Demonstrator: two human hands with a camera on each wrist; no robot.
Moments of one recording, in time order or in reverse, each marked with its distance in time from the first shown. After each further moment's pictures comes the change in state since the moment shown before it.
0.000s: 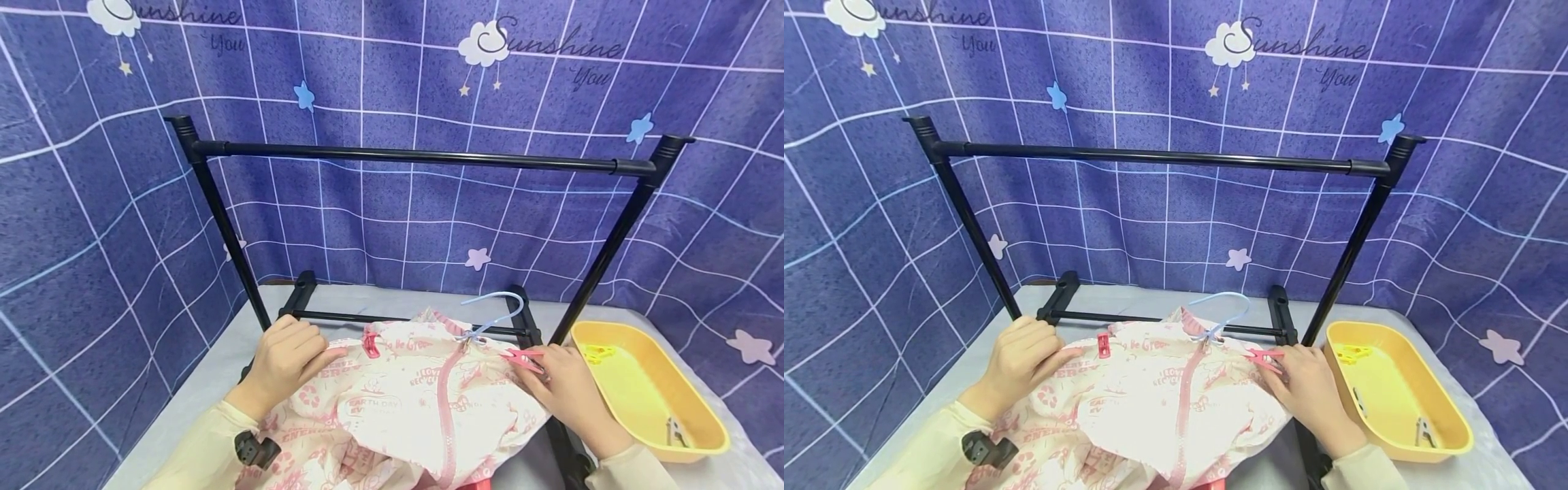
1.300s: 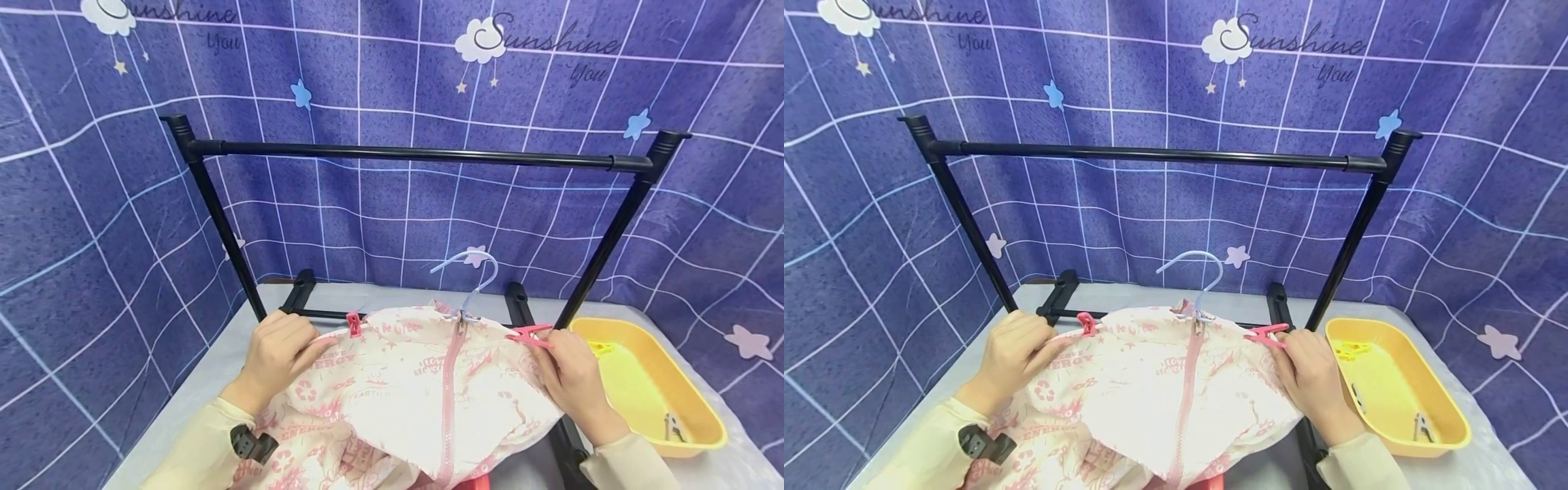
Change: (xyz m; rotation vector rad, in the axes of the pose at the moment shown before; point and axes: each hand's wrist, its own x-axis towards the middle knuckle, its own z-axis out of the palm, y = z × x) left_hand -0.008 -0.007 0.001 0.041 0.011 -0.079; right_hand 0.018 0.002 -0.002 0.041 0.320 -0.157
